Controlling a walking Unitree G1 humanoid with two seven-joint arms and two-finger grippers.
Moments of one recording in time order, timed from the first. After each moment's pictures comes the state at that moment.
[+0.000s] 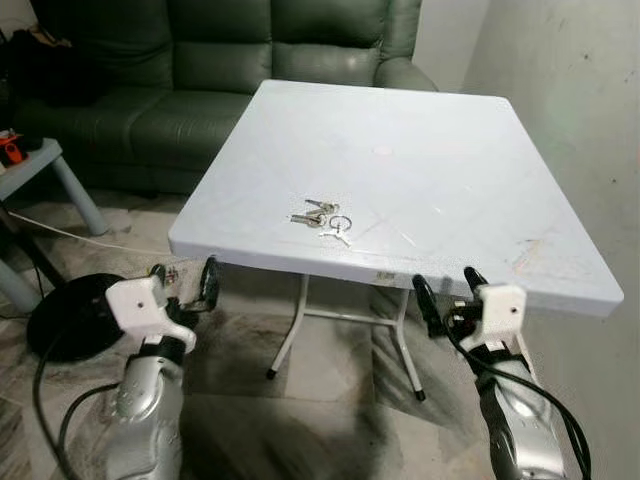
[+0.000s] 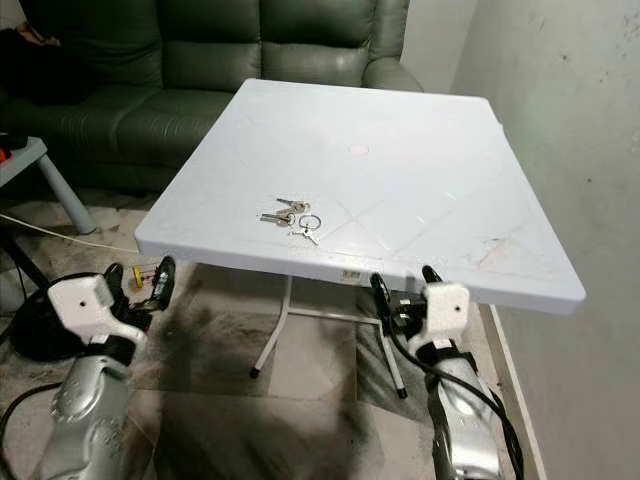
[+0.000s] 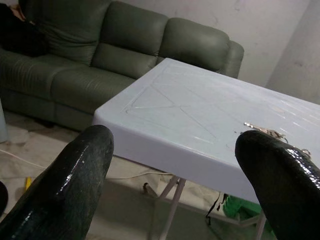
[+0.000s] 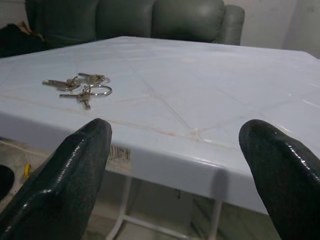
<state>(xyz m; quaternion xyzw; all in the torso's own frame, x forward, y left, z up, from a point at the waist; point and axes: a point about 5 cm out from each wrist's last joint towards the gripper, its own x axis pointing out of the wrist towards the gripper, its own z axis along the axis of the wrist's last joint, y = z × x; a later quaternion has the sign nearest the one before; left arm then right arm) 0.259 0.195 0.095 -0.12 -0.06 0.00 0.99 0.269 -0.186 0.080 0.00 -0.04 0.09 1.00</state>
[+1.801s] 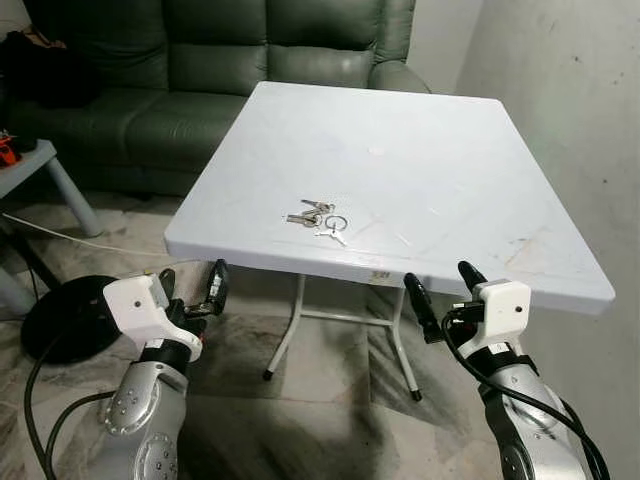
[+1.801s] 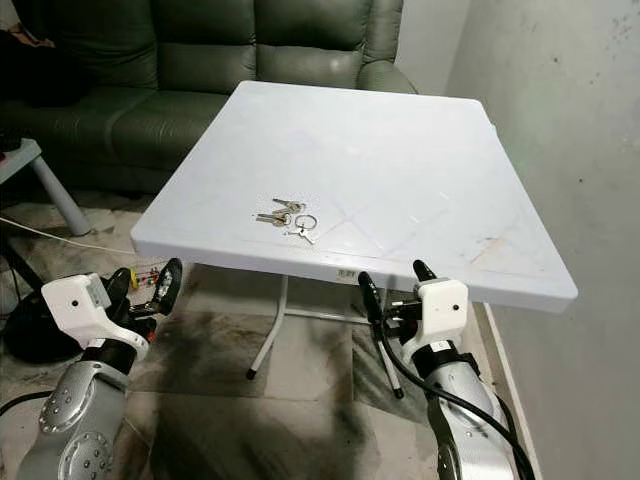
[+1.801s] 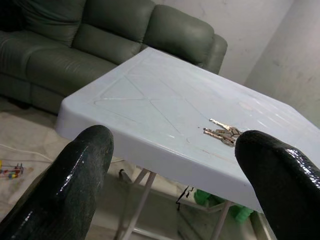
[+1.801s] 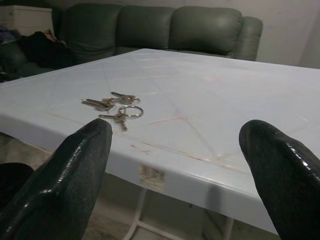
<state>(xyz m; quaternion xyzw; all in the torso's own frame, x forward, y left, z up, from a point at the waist) 0.249 0.172 0.121 -0.17 -0.03 -0.02 0.99 0.255 -0.168 0.114 0.00 -0.05 0.12 0.99</state>
